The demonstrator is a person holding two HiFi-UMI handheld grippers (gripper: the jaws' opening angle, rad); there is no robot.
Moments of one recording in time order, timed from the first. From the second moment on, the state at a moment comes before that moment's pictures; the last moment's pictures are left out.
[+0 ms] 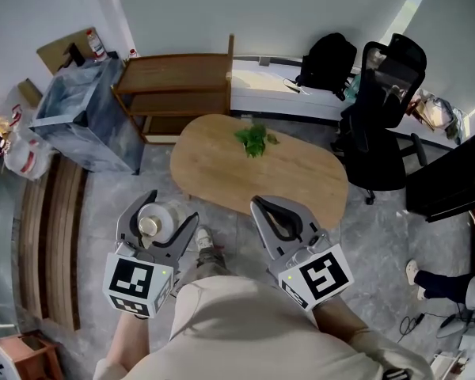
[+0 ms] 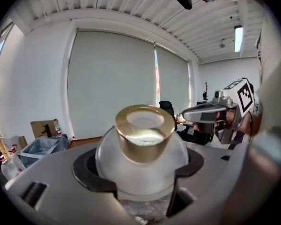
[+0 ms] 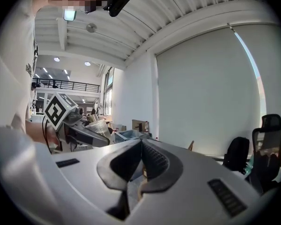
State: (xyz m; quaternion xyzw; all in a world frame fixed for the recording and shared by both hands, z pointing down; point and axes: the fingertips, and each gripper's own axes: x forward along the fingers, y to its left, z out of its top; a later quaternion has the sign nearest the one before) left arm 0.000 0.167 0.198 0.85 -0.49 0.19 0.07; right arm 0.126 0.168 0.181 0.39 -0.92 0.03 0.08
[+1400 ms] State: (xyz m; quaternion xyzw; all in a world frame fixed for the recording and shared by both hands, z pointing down) left arm -0.167 -0.072 0.212 0.83 -0.50 0.21 0.11; right arm -0.018 -0.095 0.195 0.40 -0.91 0.06 0.12
